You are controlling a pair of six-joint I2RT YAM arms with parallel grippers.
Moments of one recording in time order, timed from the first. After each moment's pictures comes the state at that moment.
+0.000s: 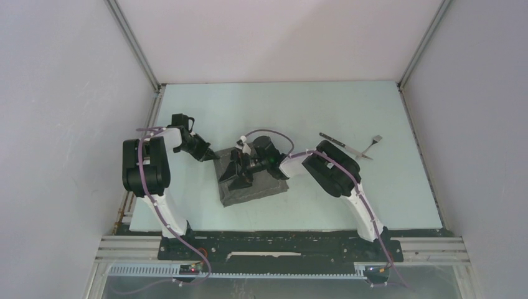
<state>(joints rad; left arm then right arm) 0.09 1.87 1.09 -0.50 0.43 -0.79 0.85 2.31 1.30 0.63 -0.87 1.22</state>
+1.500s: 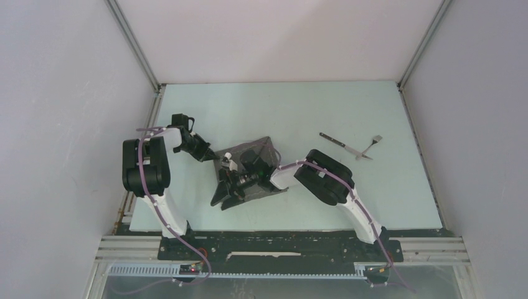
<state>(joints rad) 0.09 1.87 1.09 -0.50 0.43 -0.79 0.99 2.29 1.30 0.58 -0.90 1.16</state>
